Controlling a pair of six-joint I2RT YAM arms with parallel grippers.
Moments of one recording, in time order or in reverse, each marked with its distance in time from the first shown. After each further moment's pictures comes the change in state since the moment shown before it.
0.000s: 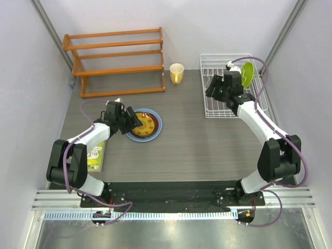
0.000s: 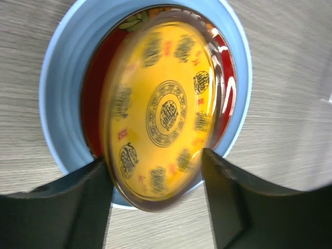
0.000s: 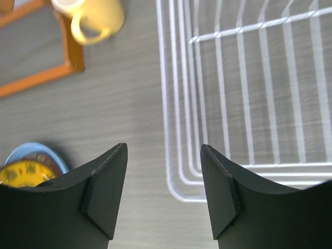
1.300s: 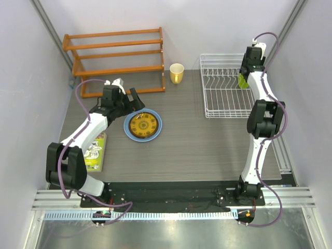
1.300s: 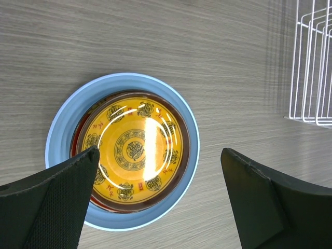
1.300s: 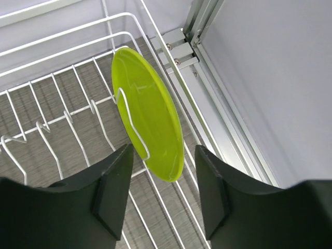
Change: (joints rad) left arm -0.004 -0.015 0.242 -0.080 -0.035 0.154; right arm -0.309 0.703 0.826 -0.087 0.358 -0.364
